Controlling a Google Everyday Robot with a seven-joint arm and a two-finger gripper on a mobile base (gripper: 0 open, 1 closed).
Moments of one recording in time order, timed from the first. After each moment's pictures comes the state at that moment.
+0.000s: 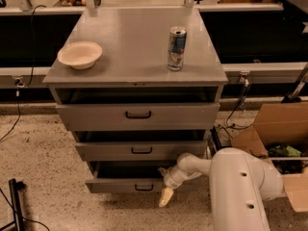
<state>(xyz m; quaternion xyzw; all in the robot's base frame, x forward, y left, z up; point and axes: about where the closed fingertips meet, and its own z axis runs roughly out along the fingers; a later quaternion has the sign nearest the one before) 0.590 -0.040 0.186 -0.67 0.69 0.20 0.20</state>
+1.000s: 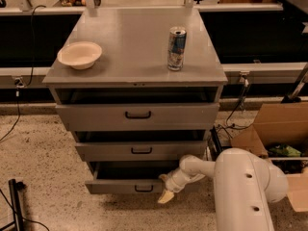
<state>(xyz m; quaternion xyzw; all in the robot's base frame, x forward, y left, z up) 0.560 -0.040 0.191 -0.67 0.68 0.24 0.18</state>
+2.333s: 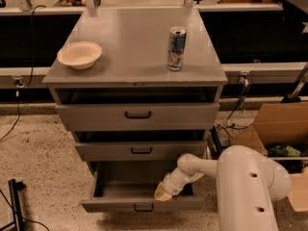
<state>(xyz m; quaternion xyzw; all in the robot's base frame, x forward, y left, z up) 0.529 -0.031 0.215 -0.70 0.64 0.27 0.16</state>
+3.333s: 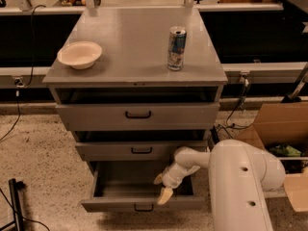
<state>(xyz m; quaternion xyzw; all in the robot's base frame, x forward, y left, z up) 0.549 -0.033 0.225 -0.71 0.65 0.25 0.13</state>
